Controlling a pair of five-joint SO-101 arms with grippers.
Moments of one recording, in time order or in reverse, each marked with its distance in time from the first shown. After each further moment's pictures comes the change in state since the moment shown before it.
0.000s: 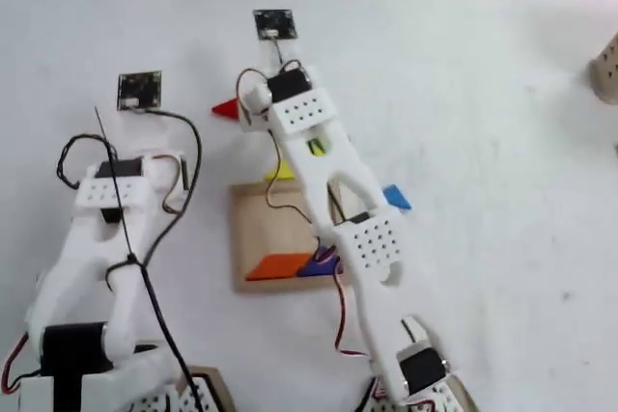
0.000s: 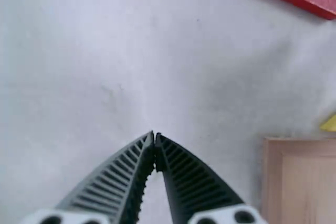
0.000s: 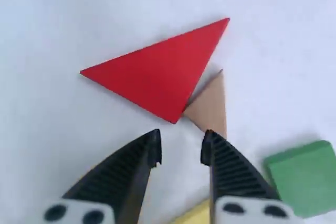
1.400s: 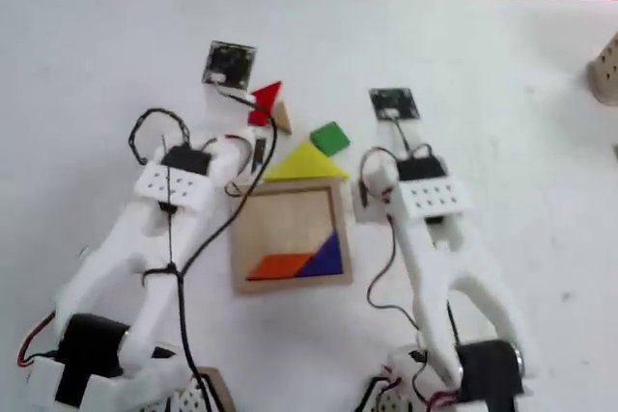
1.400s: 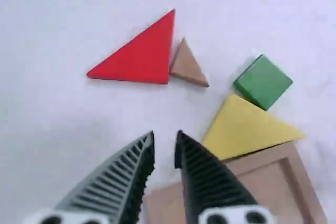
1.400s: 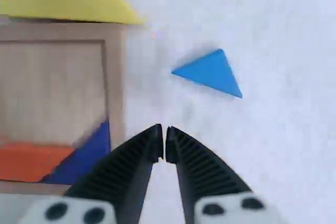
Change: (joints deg) left arm 19.9 1.5 -7.7 -8.3 0.0; right arm 19.3 -78.2 104.4 -15.6 17.9
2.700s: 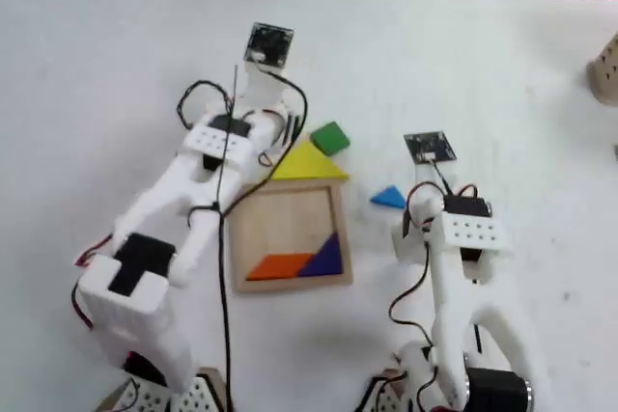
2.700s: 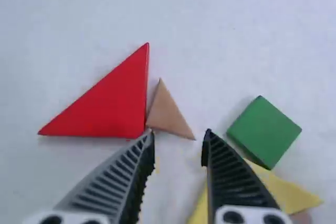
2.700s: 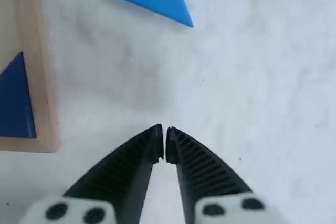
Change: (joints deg) left arm 1.9 28.0 -21.1 -6.2 -0.3; right arm 12.5 -5.6 12.6 -0.7 15.2
